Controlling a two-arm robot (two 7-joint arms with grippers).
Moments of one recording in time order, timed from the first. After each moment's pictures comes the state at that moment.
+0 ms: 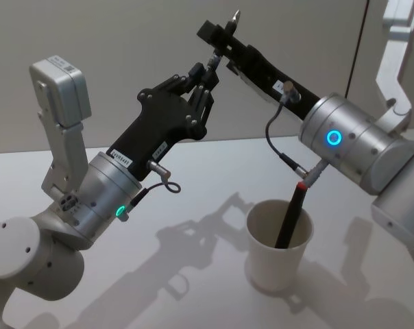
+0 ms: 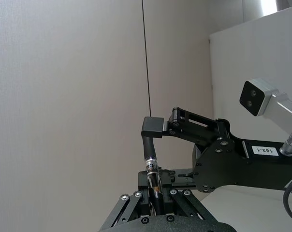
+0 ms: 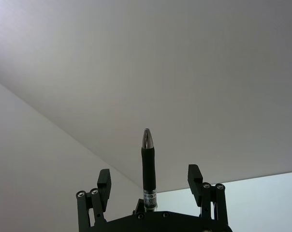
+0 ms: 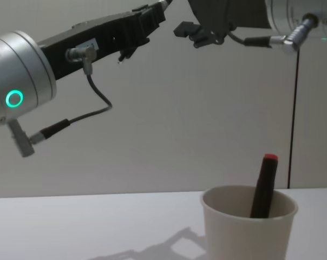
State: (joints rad) left arm -0.19 0.39 0.33 -1.80 -0.54 -0.11 -0.31; right arm 0.34 0.14 -0.39 -1.87 1.28 0.40 -0.20
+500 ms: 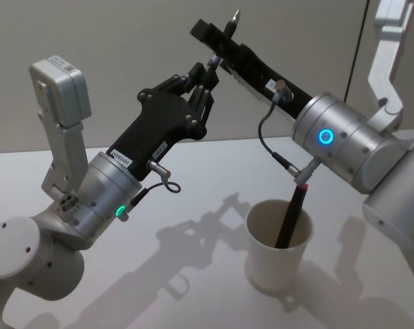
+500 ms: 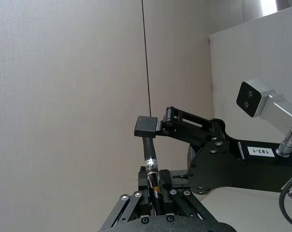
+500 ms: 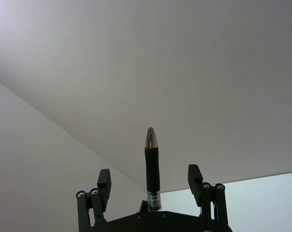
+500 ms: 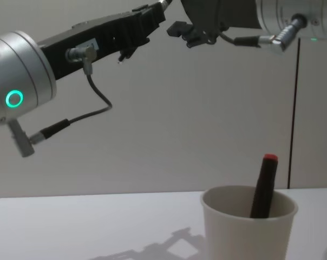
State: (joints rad) left arm -0.18 0.39 0.33 -1.80 -0.54 -0.11 -0.31; right arm 0.35 0.14 -0.41 -1.86 1.28 0.38 -0.20
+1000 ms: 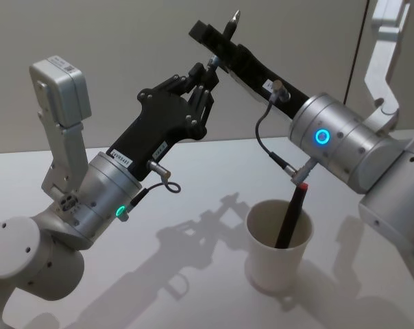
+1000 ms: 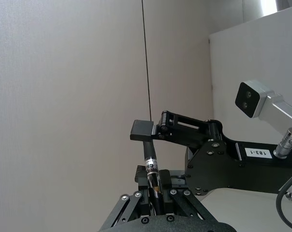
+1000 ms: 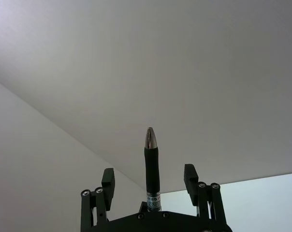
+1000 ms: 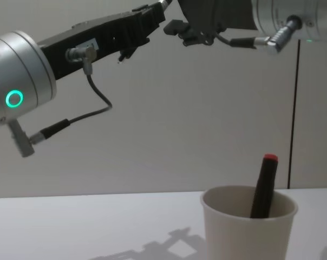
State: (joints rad) left arm -0.19 0.39 0.33 -1.80 -0.54 -0.11 -0.31; right arm 0.36 0.13 -0.42 -1.85 1.28 0.37 -0.20
